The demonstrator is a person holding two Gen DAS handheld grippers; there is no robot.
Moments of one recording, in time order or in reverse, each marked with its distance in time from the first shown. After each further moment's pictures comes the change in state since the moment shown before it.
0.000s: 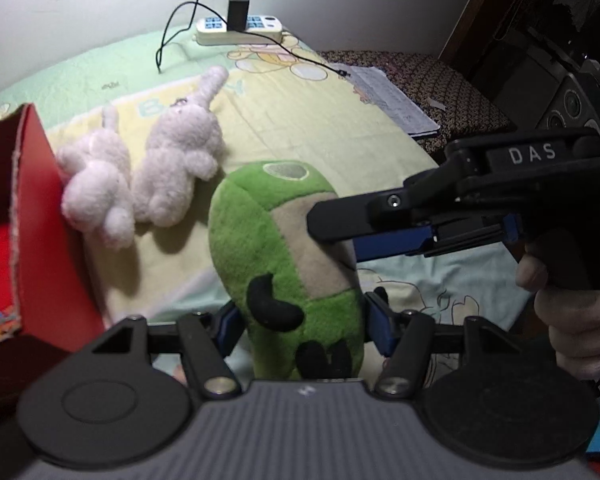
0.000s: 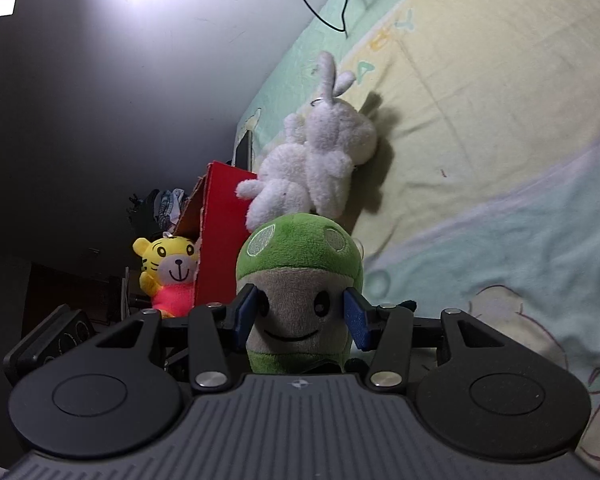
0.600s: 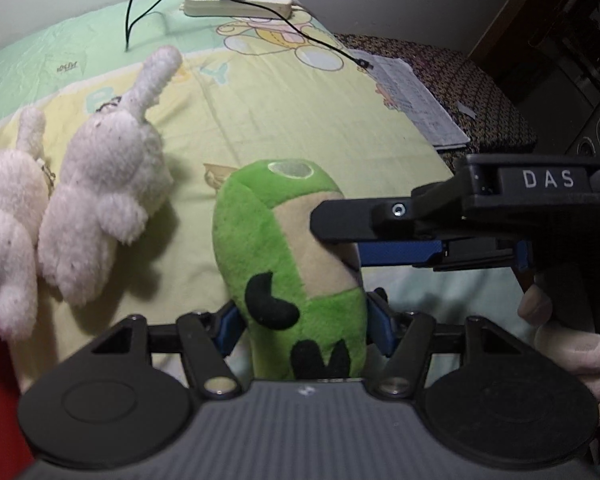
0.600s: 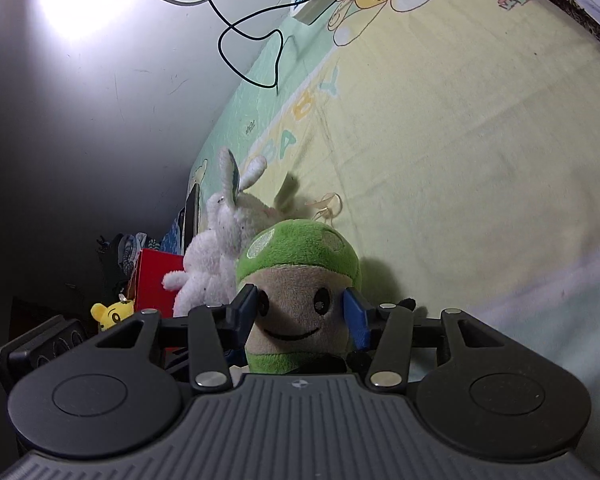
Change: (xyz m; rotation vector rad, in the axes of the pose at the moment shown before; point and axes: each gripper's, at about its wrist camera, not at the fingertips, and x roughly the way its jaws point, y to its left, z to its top) left arm 0.114 -0.019 0.060 -0.088 0.086 0.004; right arm -0.006 -0.078 0.076 0.066 -0.040 -0.077
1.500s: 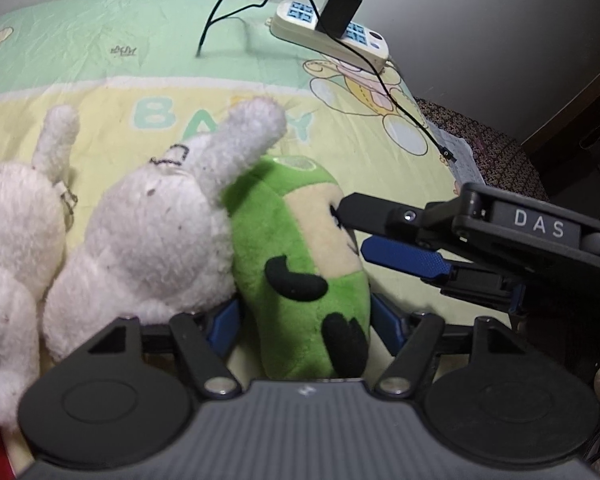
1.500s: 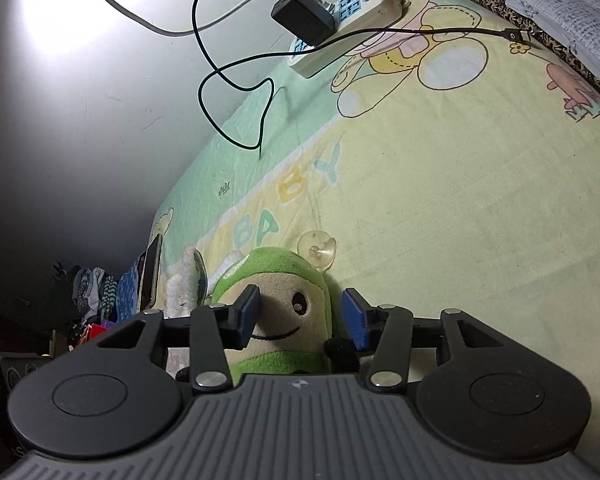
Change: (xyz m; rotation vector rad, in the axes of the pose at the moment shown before) left arm 0.036 0.059 0.063 -0.291 -0.113 0.014; right arm 0.056 0.015 0.075 -0.102 -0.133 -0.109
